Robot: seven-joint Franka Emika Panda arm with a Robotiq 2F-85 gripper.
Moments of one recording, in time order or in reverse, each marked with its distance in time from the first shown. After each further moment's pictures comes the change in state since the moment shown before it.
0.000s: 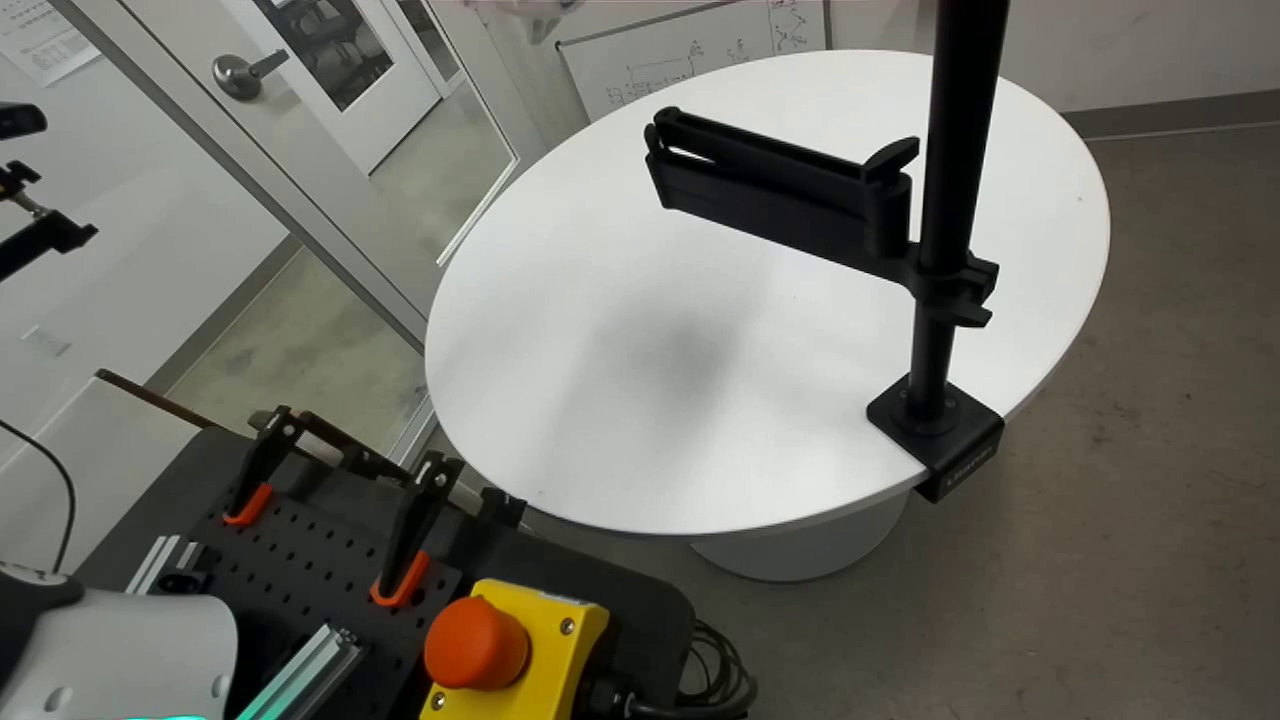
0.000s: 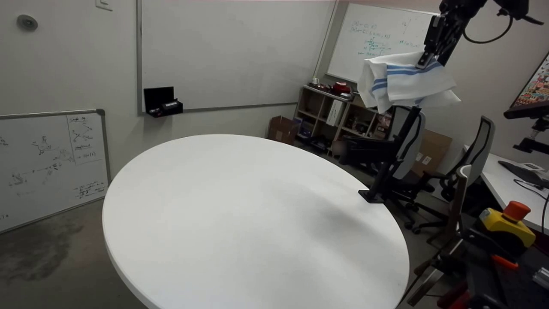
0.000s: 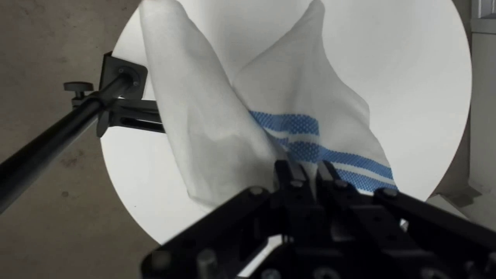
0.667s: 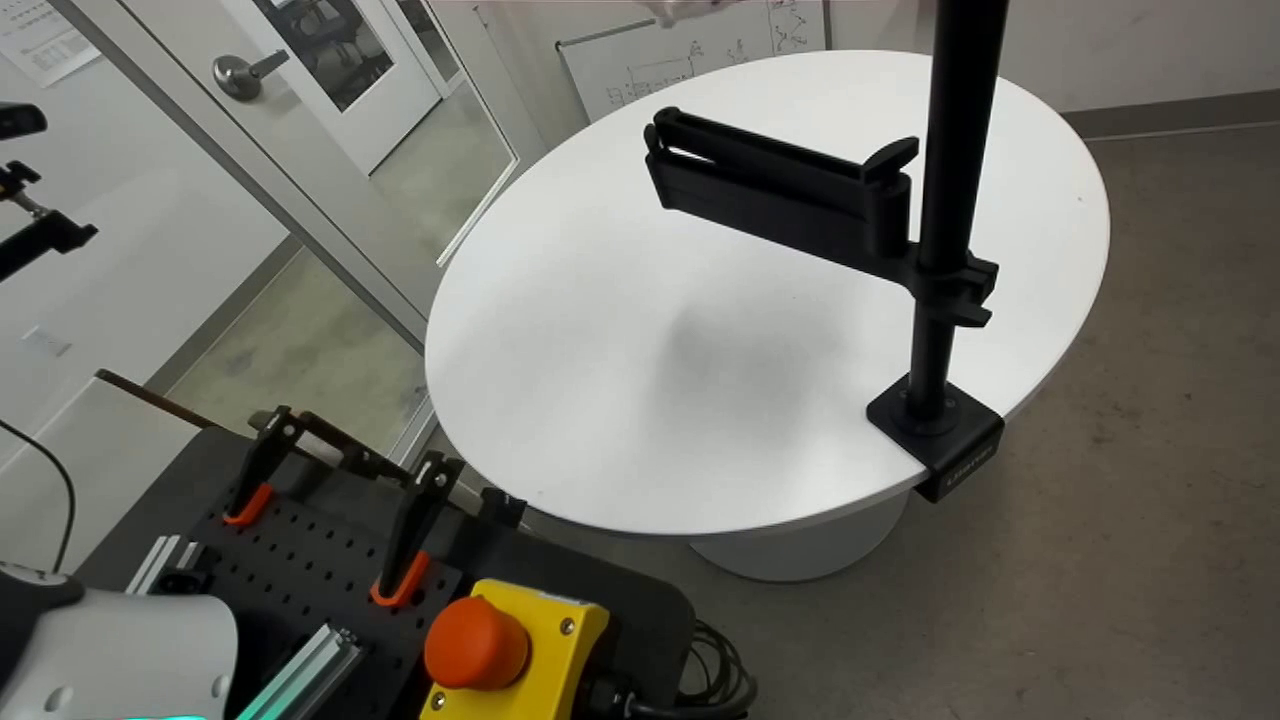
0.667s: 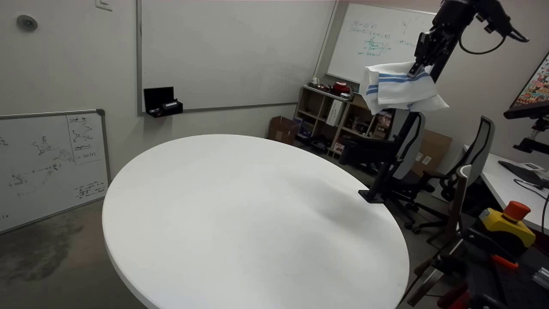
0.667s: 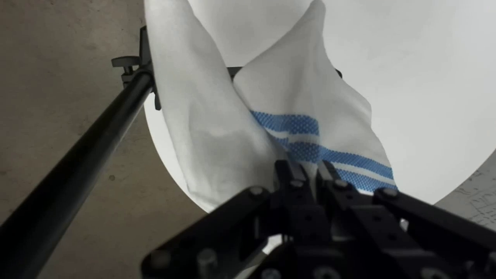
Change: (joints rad) arm -0.037 0.112 -0.059 0.033 0.000 0.168 0.020
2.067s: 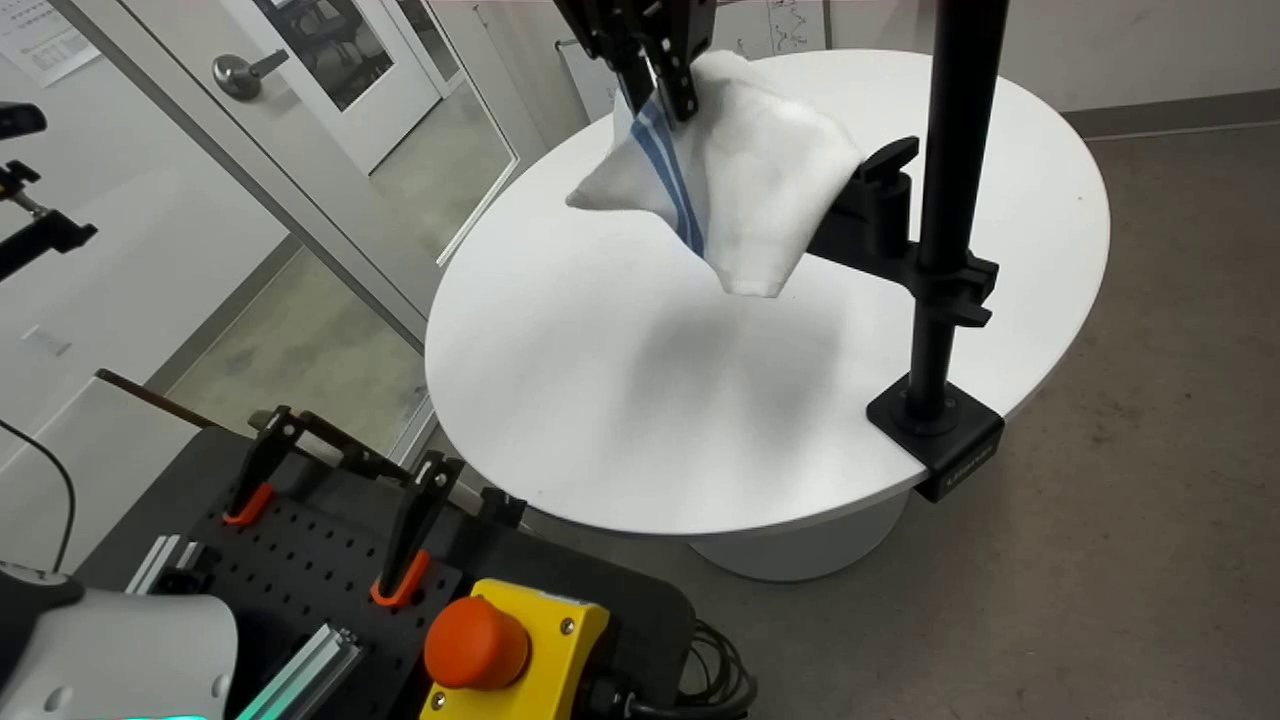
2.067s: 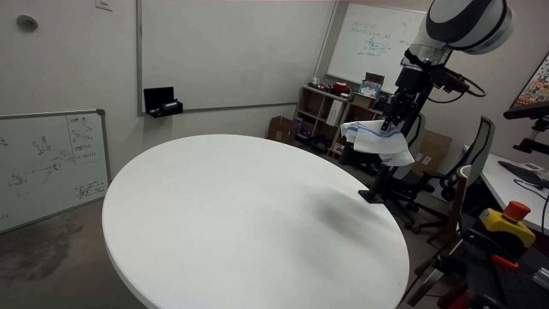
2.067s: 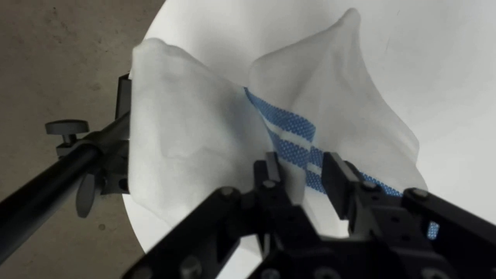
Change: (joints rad) arm 0.004 0.255 0.075 -0.109 -0.006 0.225 0.019
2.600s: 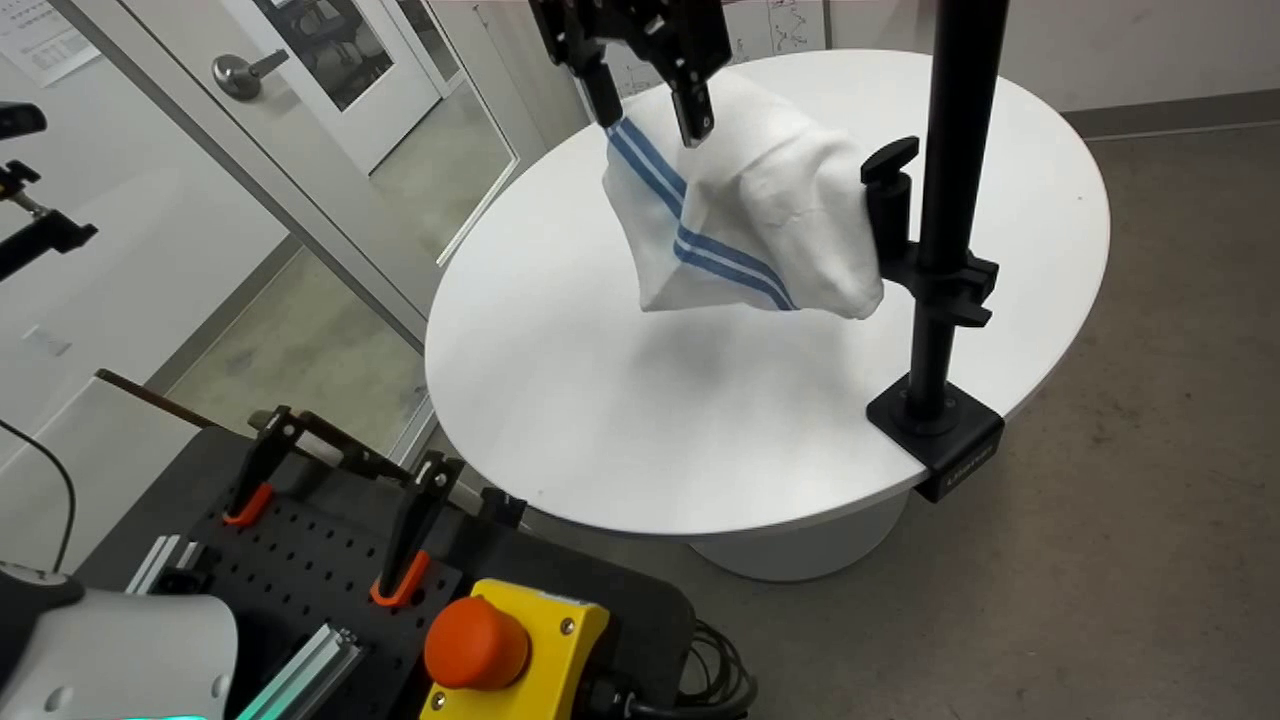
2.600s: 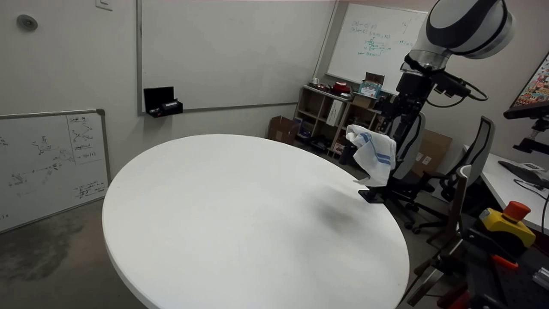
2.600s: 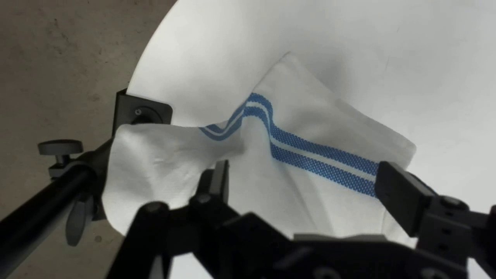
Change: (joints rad) arm 0.000 0.005 0.003 -0.023 -0.006 0.000 0.000
